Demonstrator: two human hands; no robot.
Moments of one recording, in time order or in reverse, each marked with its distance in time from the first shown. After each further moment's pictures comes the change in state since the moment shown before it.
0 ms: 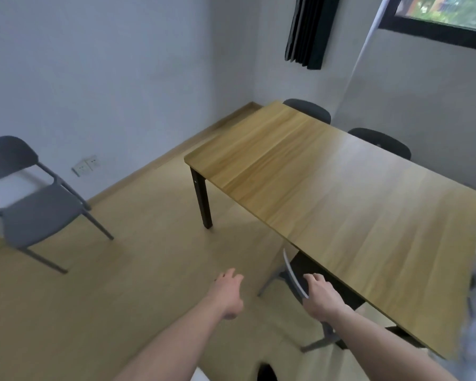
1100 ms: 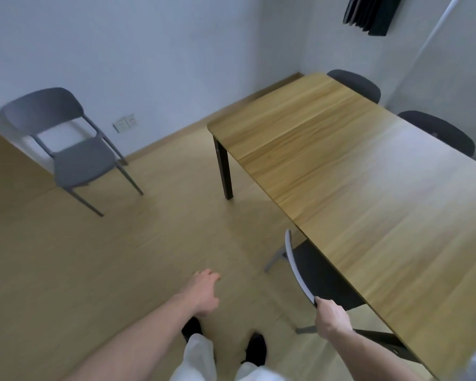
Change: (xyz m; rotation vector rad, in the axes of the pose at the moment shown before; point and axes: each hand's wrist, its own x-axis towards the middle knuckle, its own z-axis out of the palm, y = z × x) left_hand -0.047 0.016 0.044 -0.075 -0.049 -0.219; right_hand 0.023 0.104 0.056 -0.183 -0.158 -0.011
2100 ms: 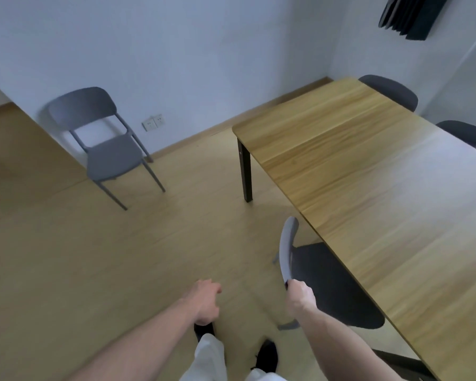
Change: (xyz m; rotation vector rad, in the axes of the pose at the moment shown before) left_hand -0.011 -0.036 0.008 -0.019 -0.044 -0.104; right_hand 0.018 -0.129 -0.022 0.103 -0.024 -0.131
